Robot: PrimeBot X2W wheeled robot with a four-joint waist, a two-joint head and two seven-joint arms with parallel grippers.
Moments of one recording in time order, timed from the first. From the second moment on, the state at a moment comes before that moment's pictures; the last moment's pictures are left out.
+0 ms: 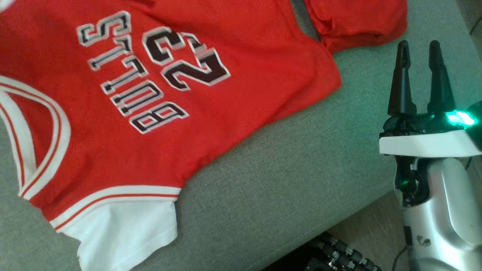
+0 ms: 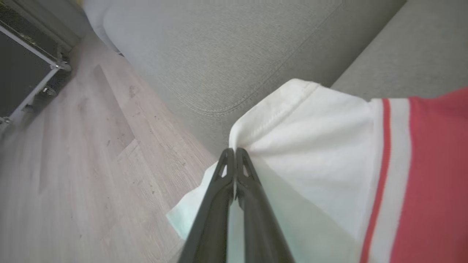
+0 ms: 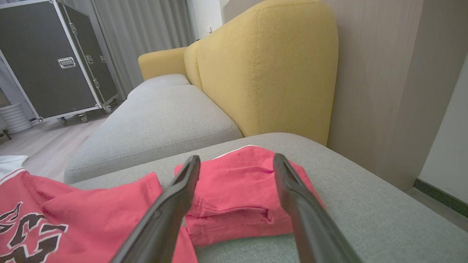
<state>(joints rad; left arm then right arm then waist) -1.48 0.79 -1.30 0.79 -0.78 -0.06 0.24 -0.34 -0.05 0.03 0.11 0.34 0.13 -0.25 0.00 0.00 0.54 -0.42</state>
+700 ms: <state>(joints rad) -1.61 0.64 -1.24 1.04 -0.67 0.07 -0.20 -0.34 -0.05 0.03 0.11 0.32 0.13 -0.25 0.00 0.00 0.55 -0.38</state>
